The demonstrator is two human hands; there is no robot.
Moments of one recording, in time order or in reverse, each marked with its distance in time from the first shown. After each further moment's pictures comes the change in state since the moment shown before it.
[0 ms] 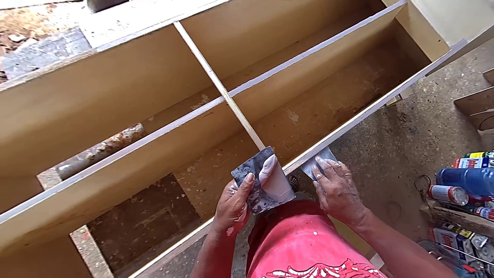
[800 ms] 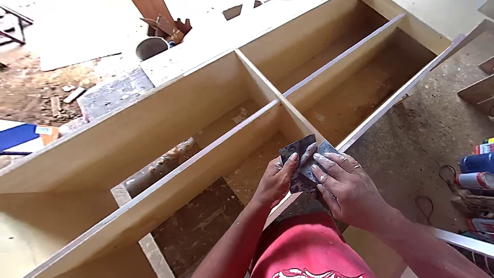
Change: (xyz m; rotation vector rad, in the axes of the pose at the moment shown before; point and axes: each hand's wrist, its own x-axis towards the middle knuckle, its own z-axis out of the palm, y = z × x) left_hand -0.011 0.079 -0.095 0.272 -0.347 -0.020; right_hand 0.021 -0.216 -0.043 0.019 0.102 -0.150
